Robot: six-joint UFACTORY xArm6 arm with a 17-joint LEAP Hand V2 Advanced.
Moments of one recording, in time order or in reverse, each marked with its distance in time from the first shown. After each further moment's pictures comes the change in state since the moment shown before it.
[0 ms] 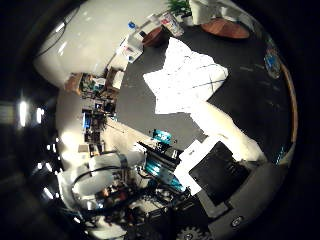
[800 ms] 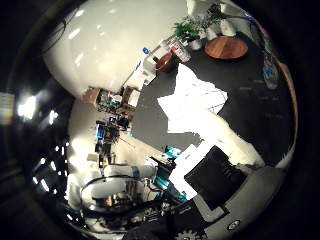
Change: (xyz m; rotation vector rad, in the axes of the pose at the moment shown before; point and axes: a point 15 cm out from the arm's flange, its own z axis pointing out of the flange) arm 0.066 -0.004 -0.053 0.252 -0.123 0.107
